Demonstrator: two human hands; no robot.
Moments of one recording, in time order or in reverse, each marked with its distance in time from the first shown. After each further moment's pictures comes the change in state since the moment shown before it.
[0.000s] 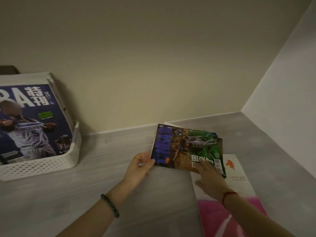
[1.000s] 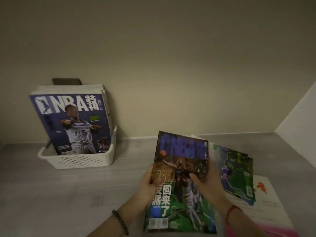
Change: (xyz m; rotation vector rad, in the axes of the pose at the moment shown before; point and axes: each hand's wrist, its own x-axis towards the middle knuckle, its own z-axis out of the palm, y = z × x) left_hand -0.047 -0.006 -0.042 -0.200 0.042 0.054; right_hand -0.007 -0.104 -0.031 0.740 0.378 -0.043
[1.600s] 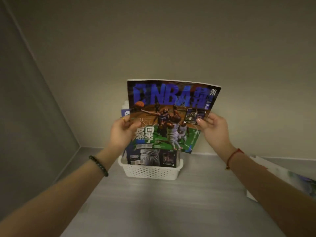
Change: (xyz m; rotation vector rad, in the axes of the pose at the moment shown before) left_hand 0.010 0.183 -0.293 0.191 0.404 0.479; right_hand 0.065 -0.288 0.104 0.652 -0.011 -0.342
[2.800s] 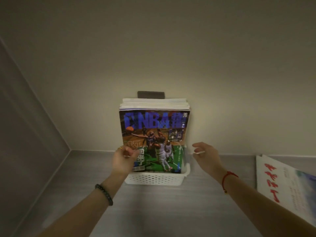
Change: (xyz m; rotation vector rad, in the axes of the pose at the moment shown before) left_hand 0.014 -0.111 -0.004 0.187 0.118 -0.310; right_hand -0.008 0.103 0.035 -0.632 -0.121 0.269
